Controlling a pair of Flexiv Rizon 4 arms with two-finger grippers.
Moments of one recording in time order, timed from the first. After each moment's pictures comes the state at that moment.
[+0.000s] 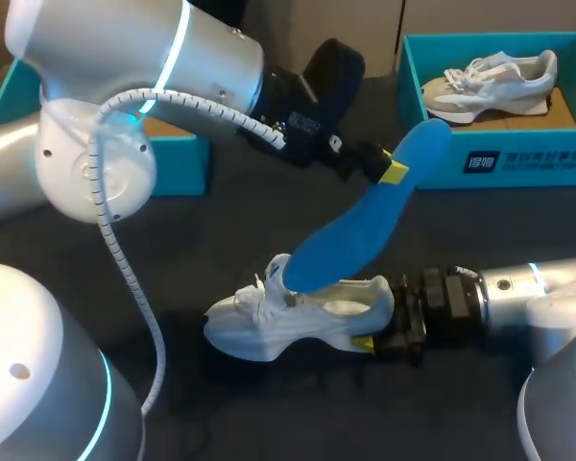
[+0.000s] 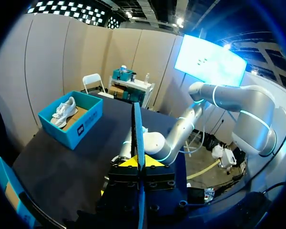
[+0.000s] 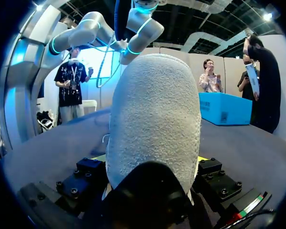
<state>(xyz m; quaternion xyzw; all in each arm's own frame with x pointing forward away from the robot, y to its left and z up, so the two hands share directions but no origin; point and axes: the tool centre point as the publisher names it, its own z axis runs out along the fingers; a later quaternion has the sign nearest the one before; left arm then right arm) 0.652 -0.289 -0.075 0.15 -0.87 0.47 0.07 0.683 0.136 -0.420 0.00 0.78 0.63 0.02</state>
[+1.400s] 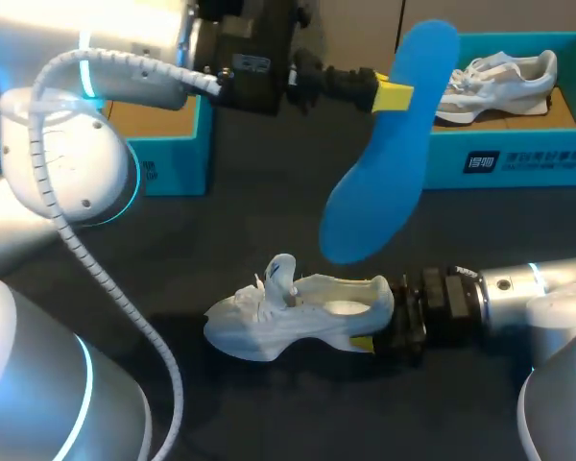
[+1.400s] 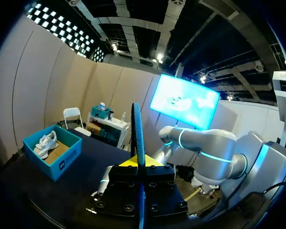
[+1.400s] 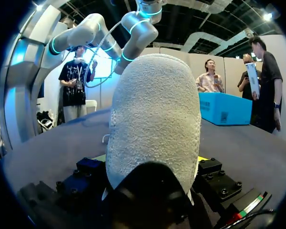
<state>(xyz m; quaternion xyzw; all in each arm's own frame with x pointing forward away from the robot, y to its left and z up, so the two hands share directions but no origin) 0.639 -0.277 0.034 0.11 -0.76 0.63 0.15 0.683 0.136 -0.420 0.00 0.78 0.63 0.02</state>
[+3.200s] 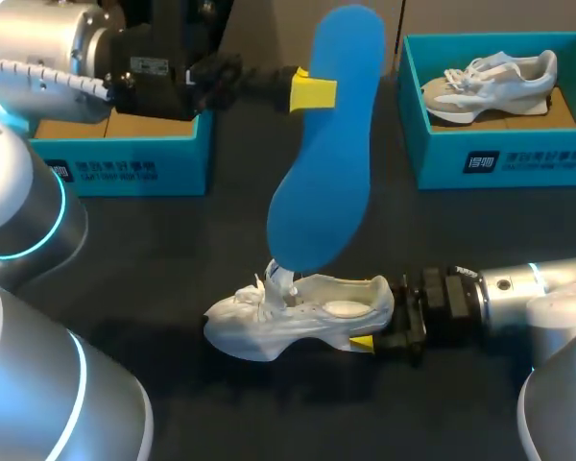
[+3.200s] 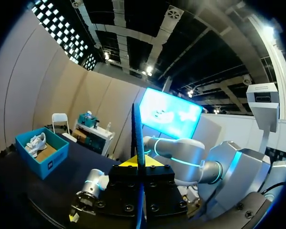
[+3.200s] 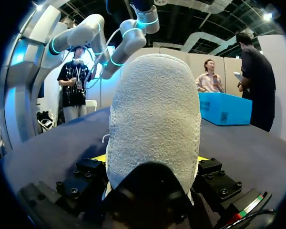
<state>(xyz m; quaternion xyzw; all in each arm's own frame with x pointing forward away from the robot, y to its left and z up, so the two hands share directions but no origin) 0.606 -0.208 0.066 0.09 -0.71 0.67 0.21 0.684 0.136 -0.420 0.00 0.78 0.63 0.02</state>
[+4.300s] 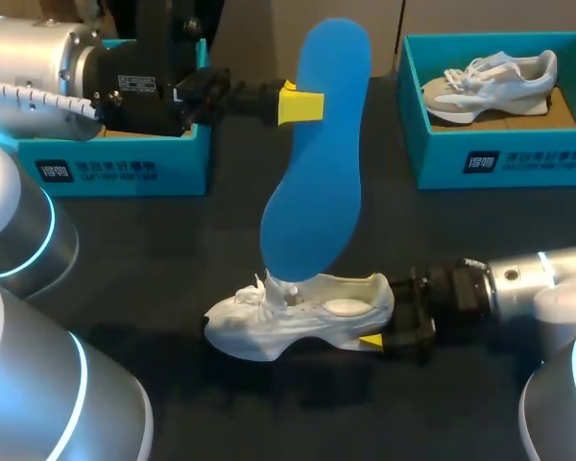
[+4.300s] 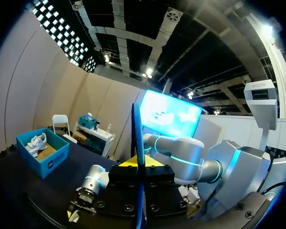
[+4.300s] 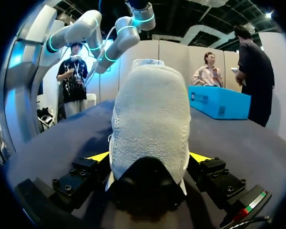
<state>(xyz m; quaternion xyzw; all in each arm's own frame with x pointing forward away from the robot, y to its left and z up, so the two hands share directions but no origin) 0.599 -0.200 0.060 0.09 -0.70 0.68 0.20 0.689 0.117 -0.417 0.01 0.81 0.59 0.02</state>
